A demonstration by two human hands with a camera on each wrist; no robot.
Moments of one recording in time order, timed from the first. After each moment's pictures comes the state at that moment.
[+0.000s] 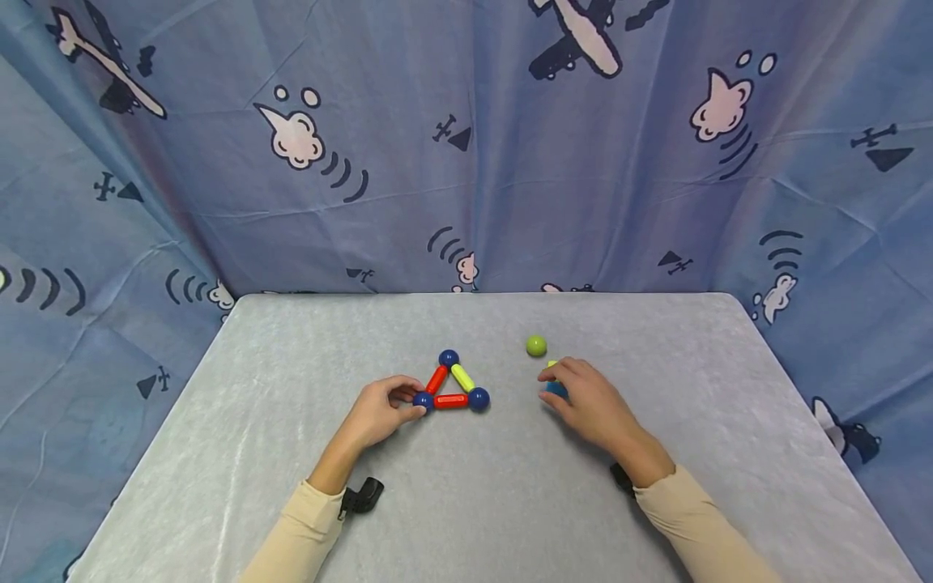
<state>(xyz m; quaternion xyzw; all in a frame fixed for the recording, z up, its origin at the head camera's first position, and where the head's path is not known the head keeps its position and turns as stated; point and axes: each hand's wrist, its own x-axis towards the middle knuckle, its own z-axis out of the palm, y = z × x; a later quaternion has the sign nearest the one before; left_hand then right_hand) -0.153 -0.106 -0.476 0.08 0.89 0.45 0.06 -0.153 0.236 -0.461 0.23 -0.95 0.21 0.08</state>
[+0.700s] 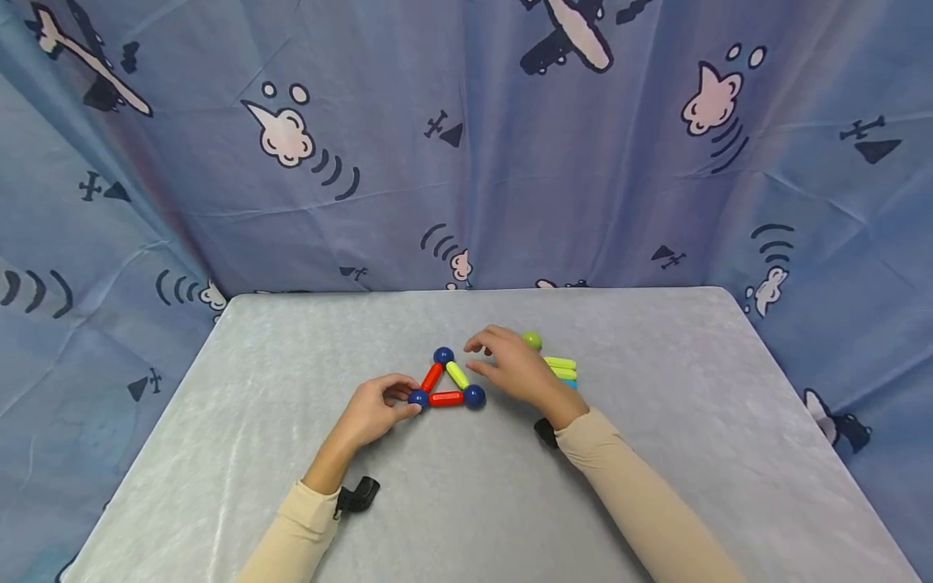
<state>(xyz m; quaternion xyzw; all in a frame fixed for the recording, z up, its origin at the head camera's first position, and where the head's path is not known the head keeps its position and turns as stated) -0.153 -0.107 -0.475 0.08 0.88 0.46 0.06 -0.203 0.152 -0.444 0.24 -0.93 0.27 -0.01</state>
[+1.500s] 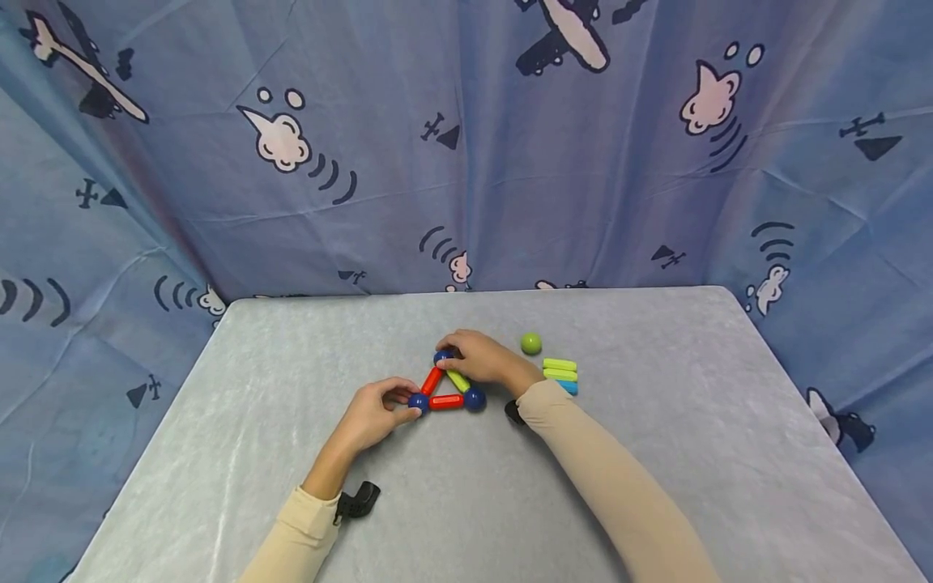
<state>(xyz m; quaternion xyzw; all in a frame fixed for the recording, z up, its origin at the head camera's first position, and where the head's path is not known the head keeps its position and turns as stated) -0.154 -0.109 -0.477 0.09 0.88 0.45 0.07 -0.248 0.111 -0.458 0.29 -0.91 0.27 -0.15</state>
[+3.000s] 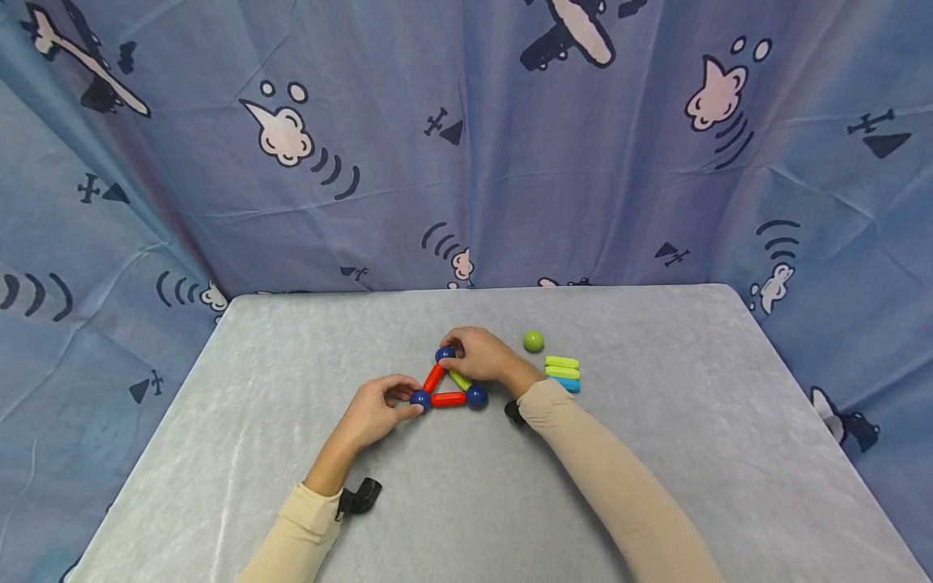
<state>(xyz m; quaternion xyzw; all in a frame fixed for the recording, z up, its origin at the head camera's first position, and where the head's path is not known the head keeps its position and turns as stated) -0.154 -0.109 -0.477 0.09 0.88 0.46 0.06 -0.248 0.107 -0.468 0.24 -0.92 0.28 -0.12</state>
